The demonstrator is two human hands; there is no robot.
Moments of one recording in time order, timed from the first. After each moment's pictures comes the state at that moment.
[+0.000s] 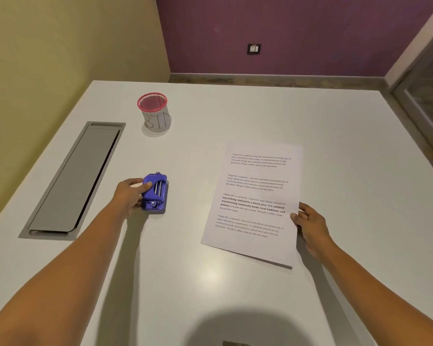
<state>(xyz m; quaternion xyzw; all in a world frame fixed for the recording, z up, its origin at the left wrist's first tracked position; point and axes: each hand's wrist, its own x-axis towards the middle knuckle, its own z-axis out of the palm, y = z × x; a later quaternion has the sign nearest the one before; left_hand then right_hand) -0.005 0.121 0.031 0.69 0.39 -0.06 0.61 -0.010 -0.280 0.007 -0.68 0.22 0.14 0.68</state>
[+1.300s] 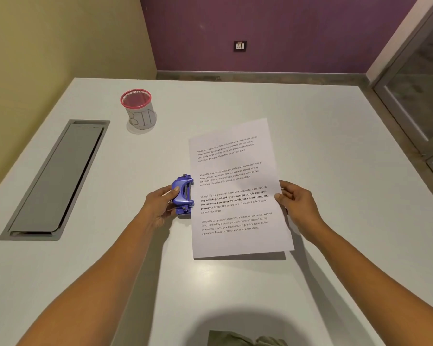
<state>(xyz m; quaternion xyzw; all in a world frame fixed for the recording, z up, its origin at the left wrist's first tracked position) -0.019 0.026 0.012 0.57 0.34 -0.10 0.74 -0.011 -0.280 0.056 -0.77 0.11 0.13 0.61</state>
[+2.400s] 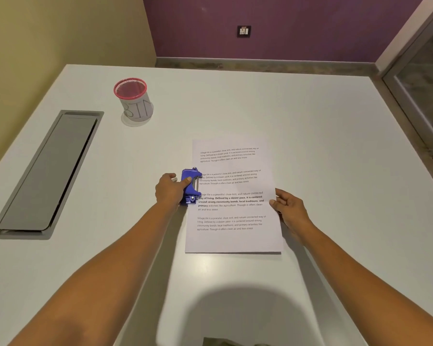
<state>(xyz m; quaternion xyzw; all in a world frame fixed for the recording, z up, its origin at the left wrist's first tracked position) 0.020 -0.008 0.011 0.75 0.38 -0.05 0.54 0.008 -0.281 0.004 -0.72 0.17 0.20 0.65</state>
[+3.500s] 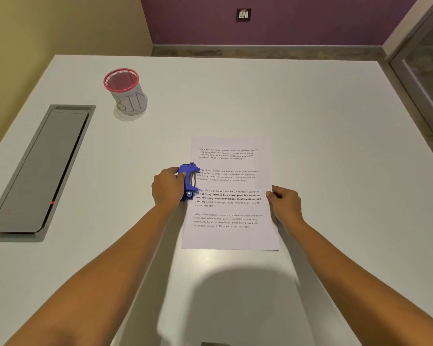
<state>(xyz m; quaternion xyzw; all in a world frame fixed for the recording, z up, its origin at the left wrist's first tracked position) 0.028 -0.015 0.009 0.89 0.29 -0.02 0.36 0.024 -0.262 -0.013 -0.83 0.19 0.12 0.51</state>
